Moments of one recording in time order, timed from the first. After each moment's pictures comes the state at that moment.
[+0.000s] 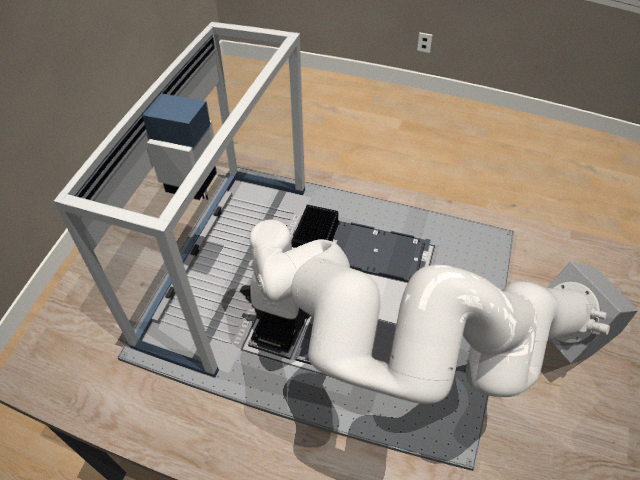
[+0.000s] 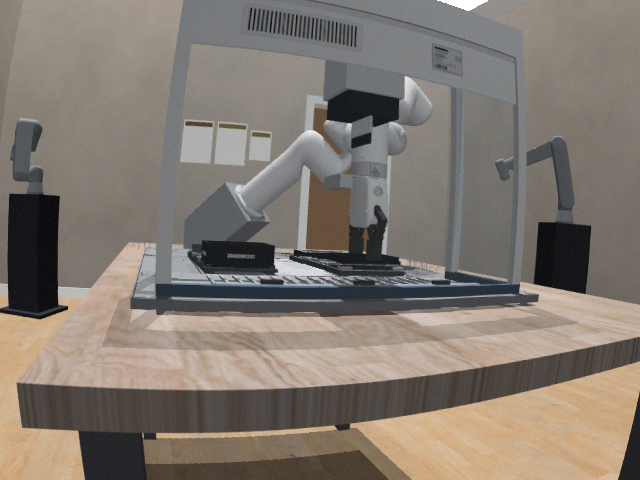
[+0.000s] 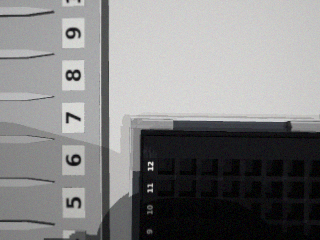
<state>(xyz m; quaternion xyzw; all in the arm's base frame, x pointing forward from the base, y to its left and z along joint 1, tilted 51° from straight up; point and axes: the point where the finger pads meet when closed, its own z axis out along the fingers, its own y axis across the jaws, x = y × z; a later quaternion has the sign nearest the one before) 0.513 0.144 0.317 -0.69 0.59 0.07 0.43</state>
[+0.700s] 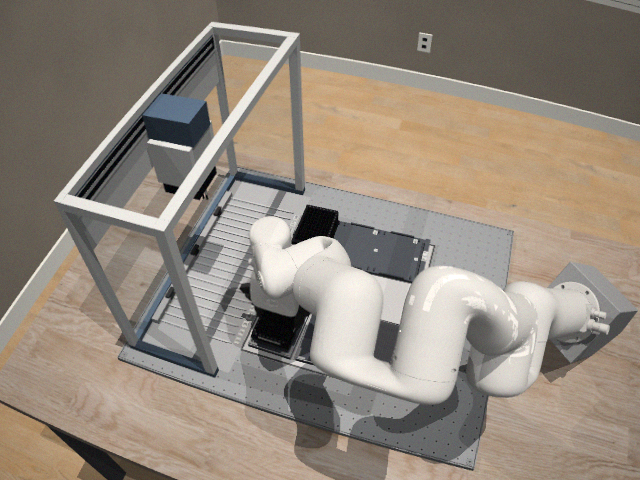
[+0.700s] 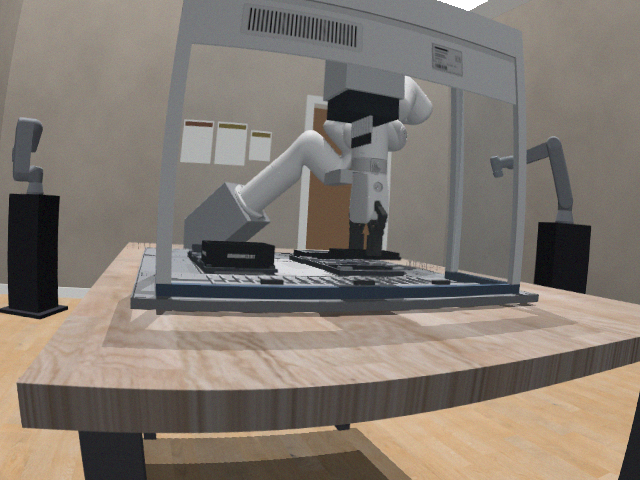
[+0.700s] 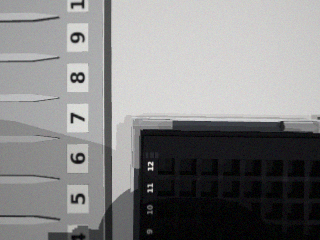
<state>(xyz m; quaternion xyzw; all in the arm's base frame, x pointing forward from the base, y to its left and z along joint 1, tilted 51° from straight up) 0.510 0.138 0.323 -0.69 0.59 0.07 0.43</state>
